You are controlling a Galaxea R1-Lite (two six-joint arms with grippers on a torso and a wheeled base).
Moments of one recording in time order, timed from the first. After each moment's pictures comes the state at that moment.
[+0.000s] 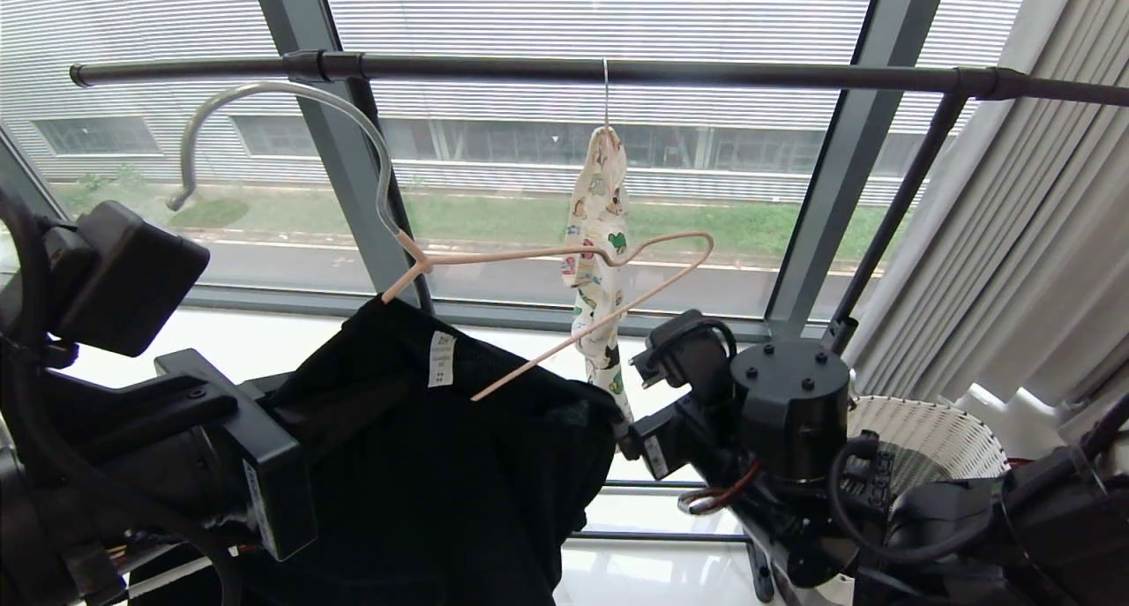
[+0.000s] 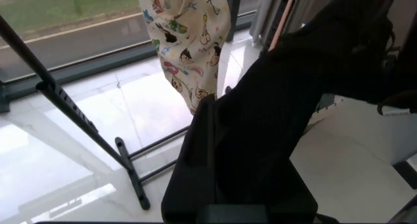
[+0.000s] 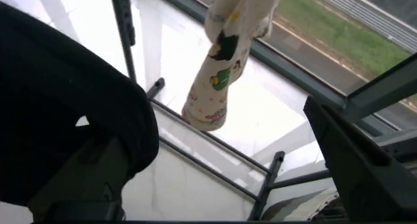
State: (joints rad) left arm -0.71 1.11 -0.64 -0.26 0.10 0.04; right arm 0.97 1.91 -0.81 -0.91 -0.51 -0.13
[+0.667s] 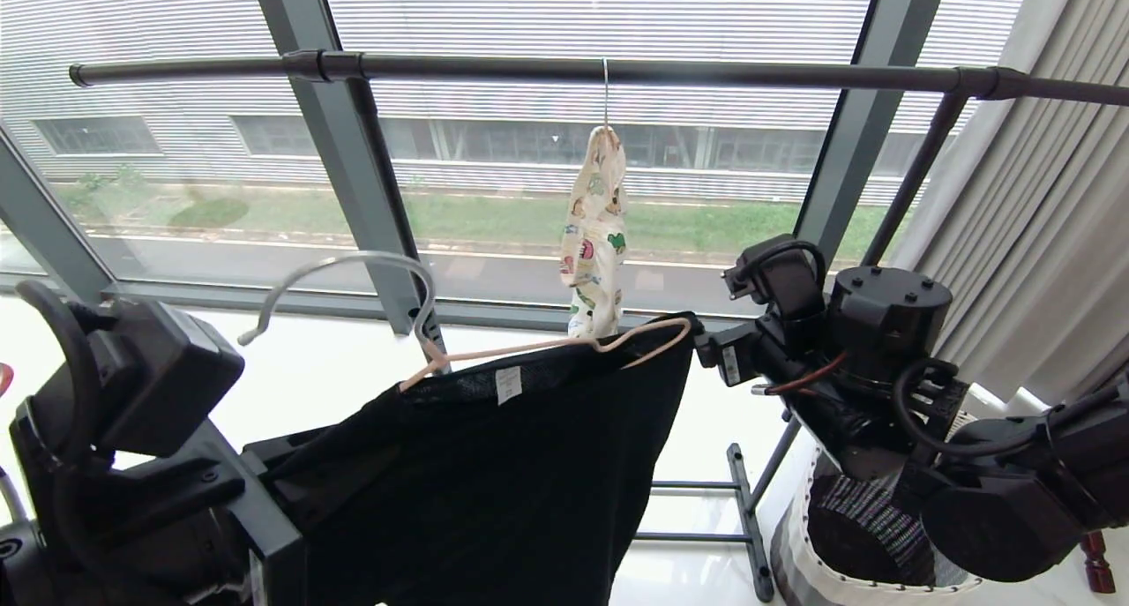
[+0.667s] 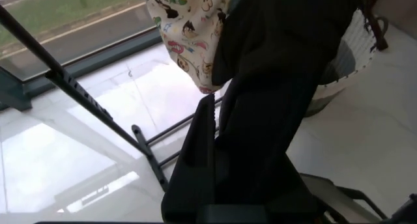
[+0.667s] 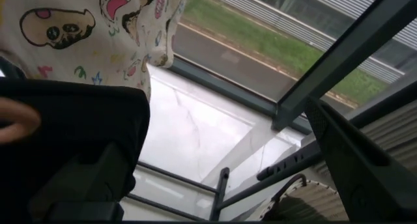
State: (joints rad) left arm -0.71 1.08 -0.51 -0.26 0.11 0.16; right arm 0.75 1.86 -0.81 -1.02 -0.50 -0.24
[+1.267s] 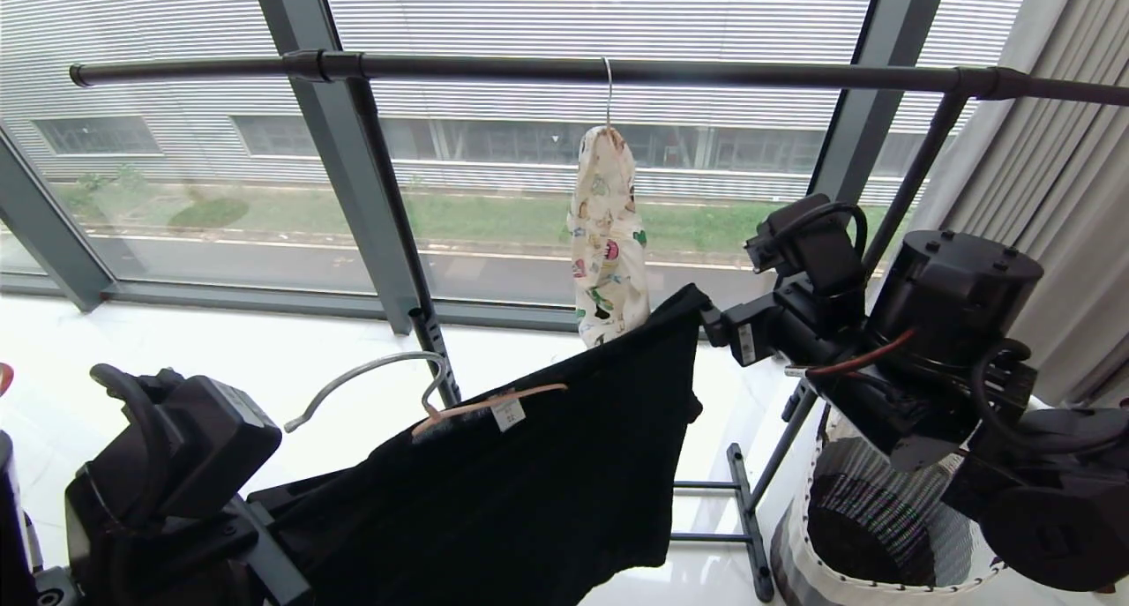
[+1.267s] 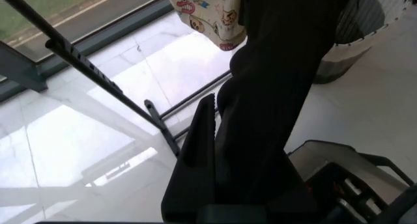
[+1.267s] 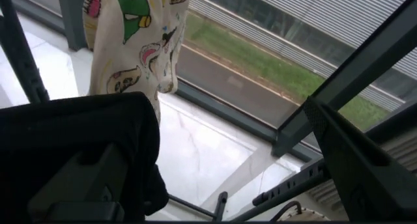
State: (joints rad) left arm -0.68 1.09 -0.42 -0.26 0.13 0.19; right arm 0.78 1.75 -0.81 -1.01 -0.44 -0.31
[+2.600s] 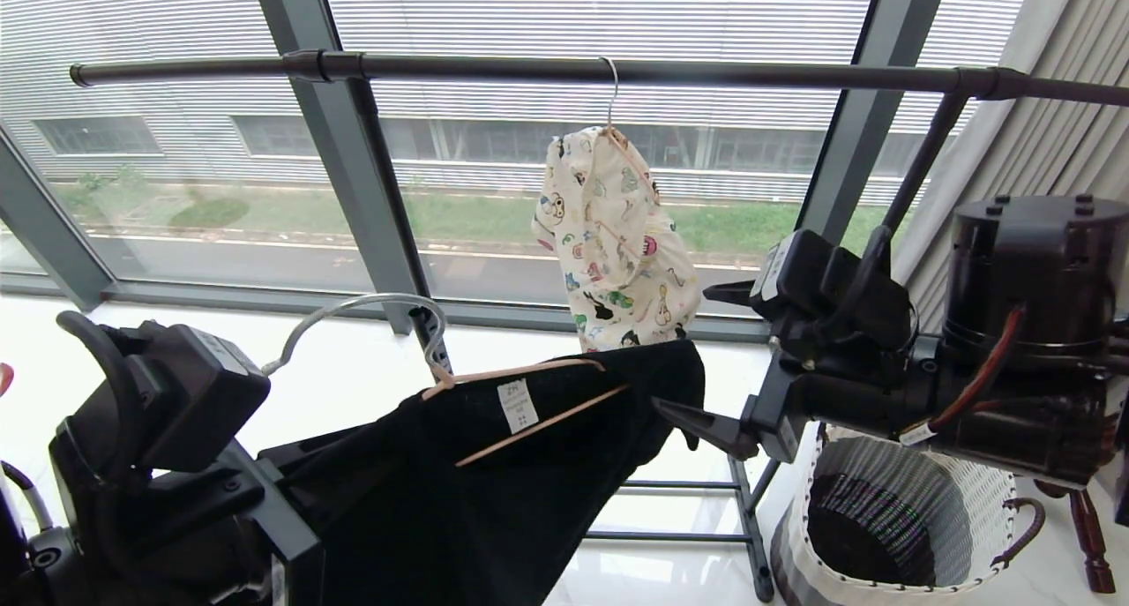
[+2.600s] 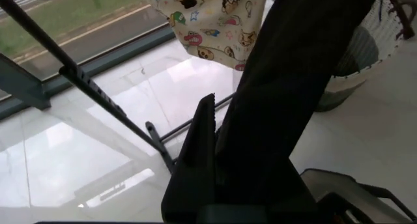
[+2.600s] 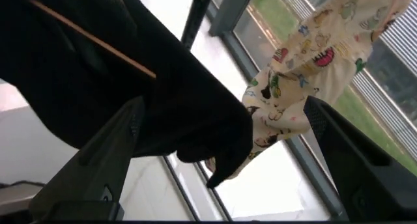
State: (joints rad) left arm -0.70 1.11 -0.46 -0.36 0.10 0.19; right arm 0.83 1.54 -0.89 -0.42 0.15 -0.49
